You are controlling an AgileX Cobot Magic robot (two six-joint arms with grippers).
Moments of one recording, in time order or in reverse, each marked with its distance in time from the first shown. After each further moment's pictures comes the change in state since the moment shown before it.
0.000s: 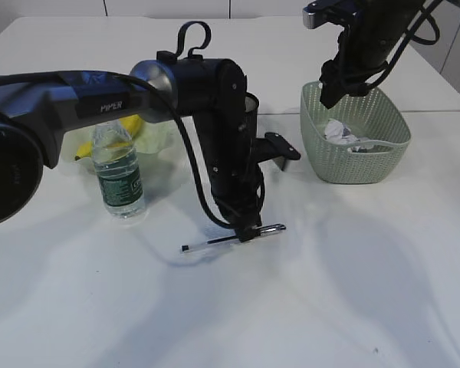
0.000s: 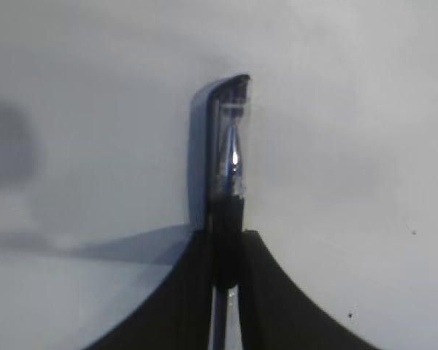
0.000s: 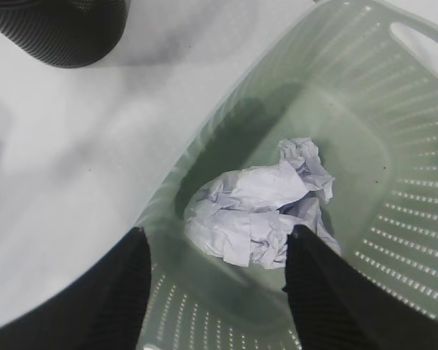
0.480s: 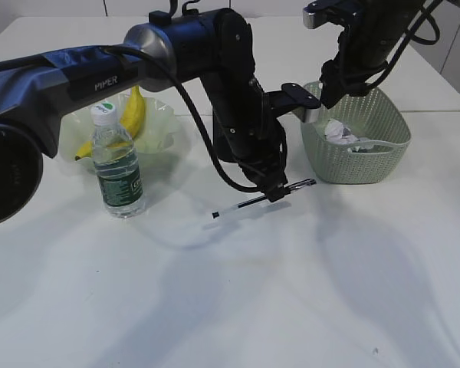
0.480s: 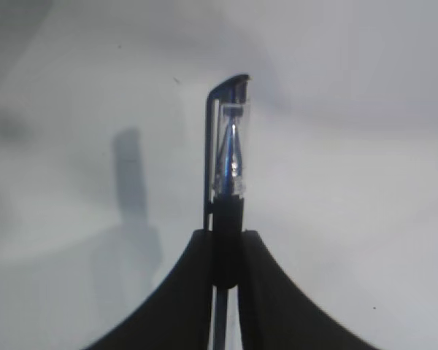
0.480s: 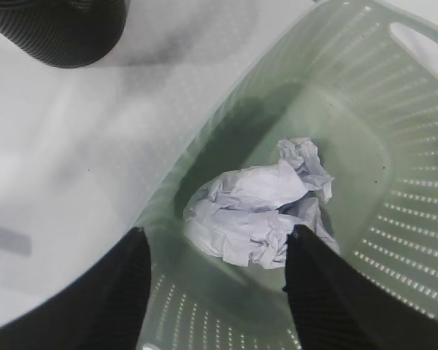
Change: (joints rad) left arm 0.000 0.000 -0.202 -0.088 0.008 0.000; right arm 0.000 0.000 0.000 -0.001 0.000 0.000
